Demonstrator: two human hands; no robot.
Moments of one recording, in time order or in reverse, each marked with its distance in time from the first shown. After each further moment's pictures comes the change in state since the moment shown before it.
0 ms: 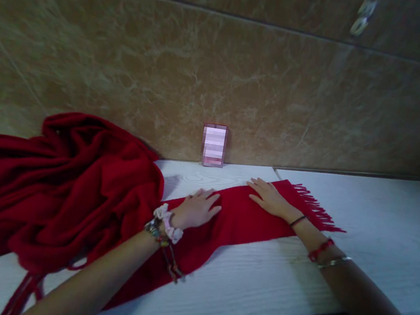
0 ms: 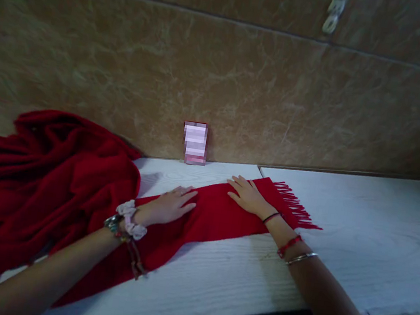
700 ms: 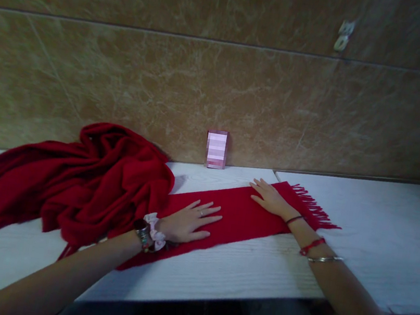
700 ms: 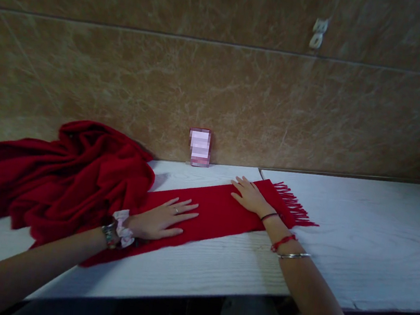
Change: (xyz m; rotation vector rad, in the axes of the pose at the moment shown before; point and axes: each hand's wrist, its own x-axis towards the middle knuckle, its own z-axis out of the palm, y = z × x) left_hand -0.048 -0.016 0.004 0.044 -0.045 0.441; right_hand -0.006 0.010 0.002 0.045 0.045 -0.007
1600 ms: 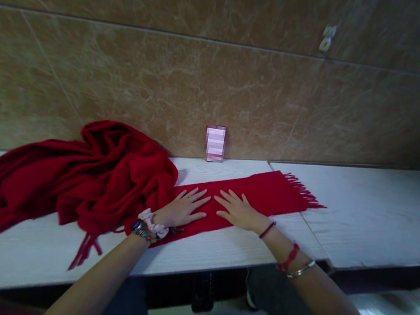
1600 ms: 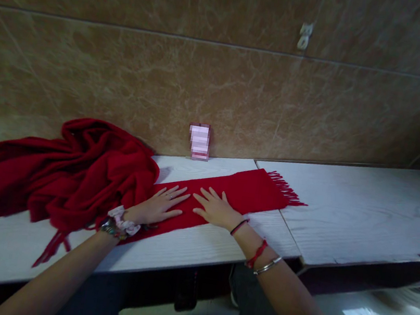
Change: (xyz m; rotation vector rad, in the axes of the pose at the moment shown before) left_hand -0.024 -0.011 0.013 0.025 0.036 -0.256; right_hand -0.027 -0.137 -0.009 0.080 -0.164 -0.075
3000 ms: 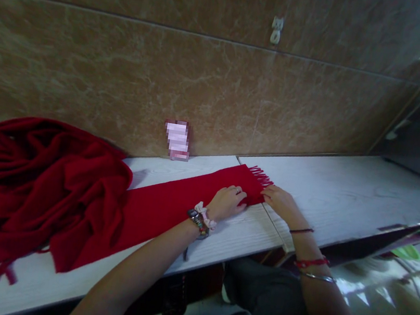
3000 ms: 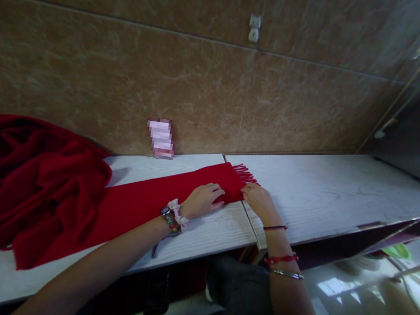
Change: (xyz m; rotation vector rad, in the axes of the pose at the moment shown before) left_hand 0.152 0.162 0.010 0.156 0.397 0.303; right_hand -0.130 0.155 -0.030 -0.166 0.350 0.290
